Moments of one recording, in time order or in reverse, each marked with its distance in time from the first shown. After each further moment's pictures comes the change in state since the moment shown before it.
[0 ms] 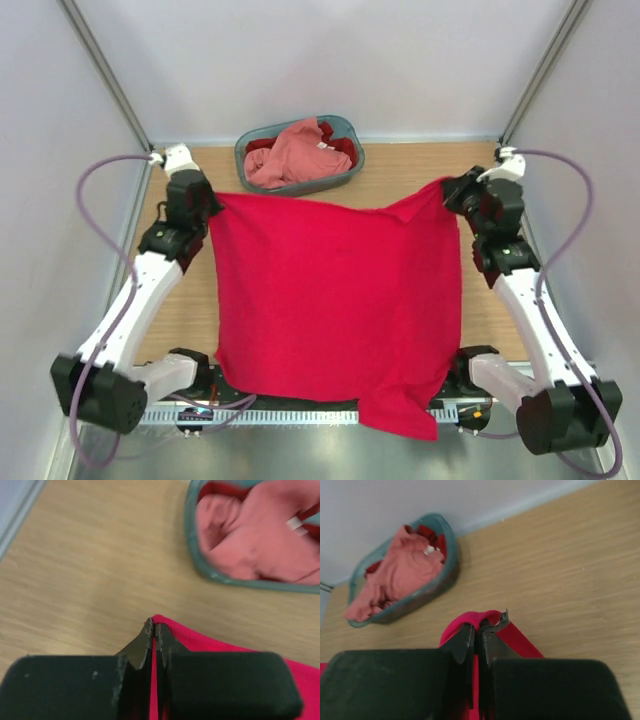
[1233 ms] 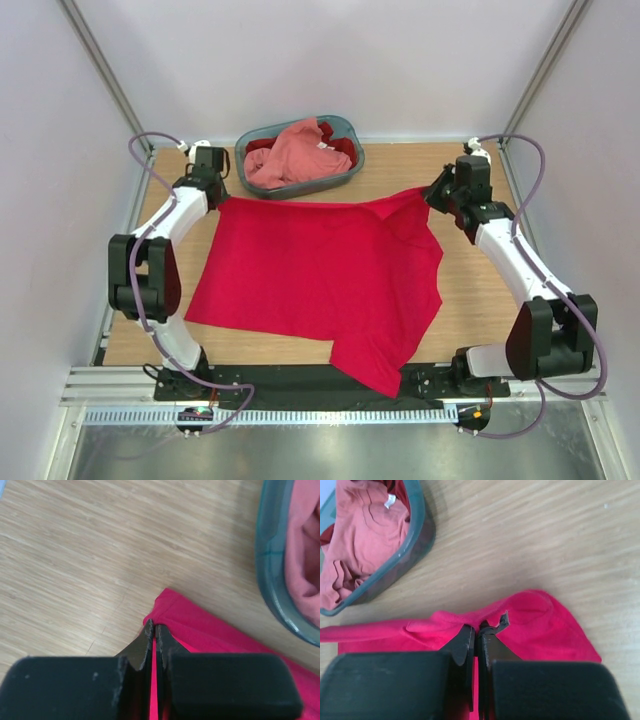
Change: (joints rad) left arm 0.135 0.663 0.249 -0.020 0.015 0.027; right arm 0.008 0.413 0.154 -0.145 -0.043 0.082
